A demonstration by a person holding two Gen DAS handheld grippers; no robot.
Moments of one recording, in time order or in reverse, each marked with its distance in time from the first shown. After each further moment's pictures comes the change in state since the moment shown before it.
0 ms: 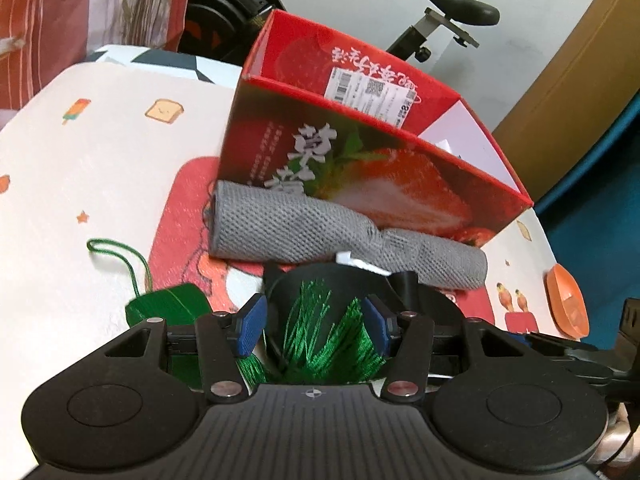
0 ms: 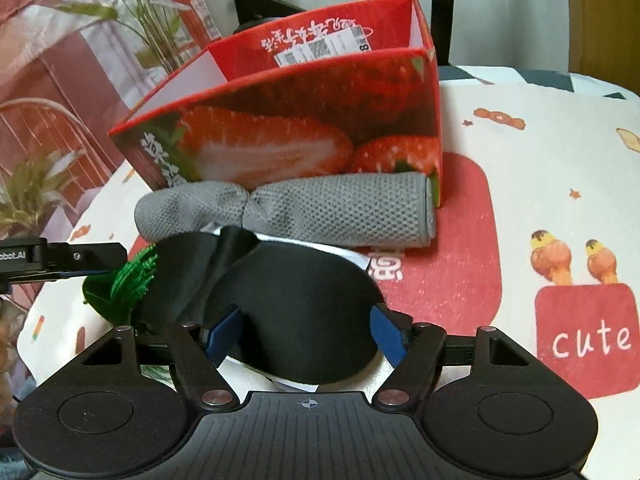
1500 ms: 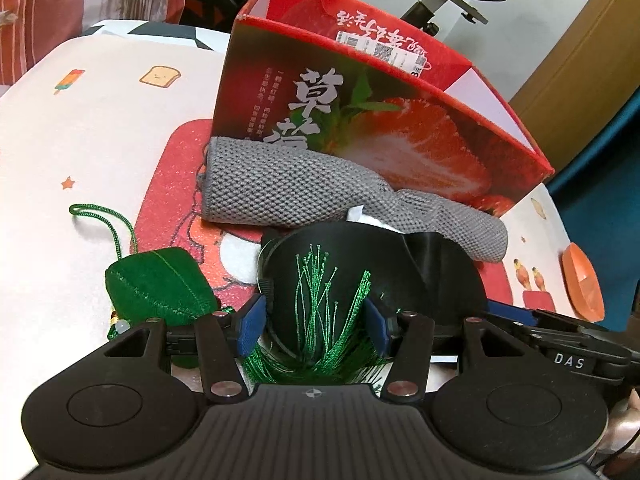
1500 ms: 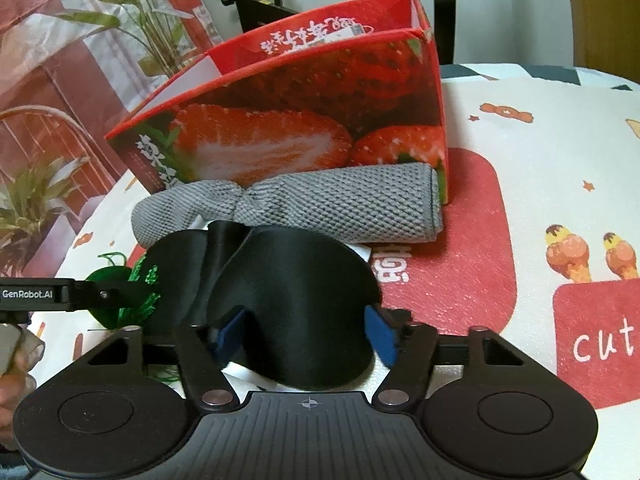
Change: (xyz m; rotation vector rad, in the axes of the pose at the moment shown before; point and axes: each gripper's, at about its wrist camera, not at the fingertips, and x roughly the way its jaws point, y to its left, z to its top) left arm 0.027 -0.003 -0.017 -0.005 0.061 0.019; right arm 0.011 -0.009 -0.003 0.015 -0.037 0.042
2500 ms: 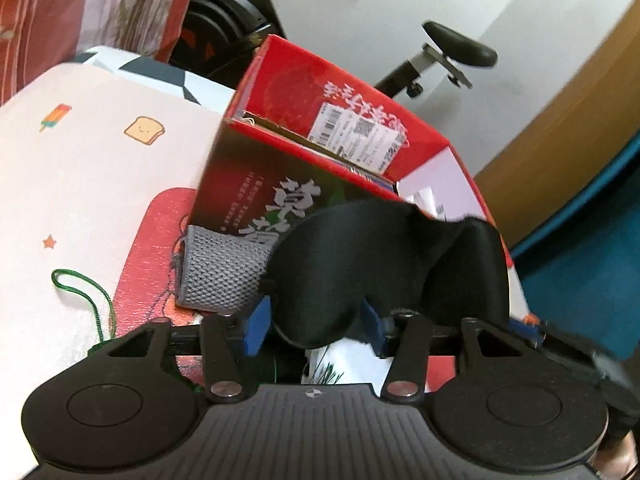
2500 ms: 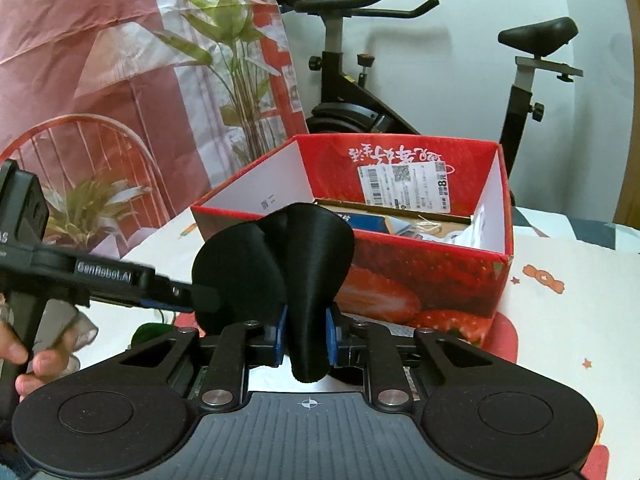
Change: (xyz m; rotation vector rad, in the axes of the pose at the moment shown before) left arm -0.017 0.002 0.041 -0.095 -0.124 -0.117; right arm -0.046 0.055 0.057 -0.265 -0.188 0.051
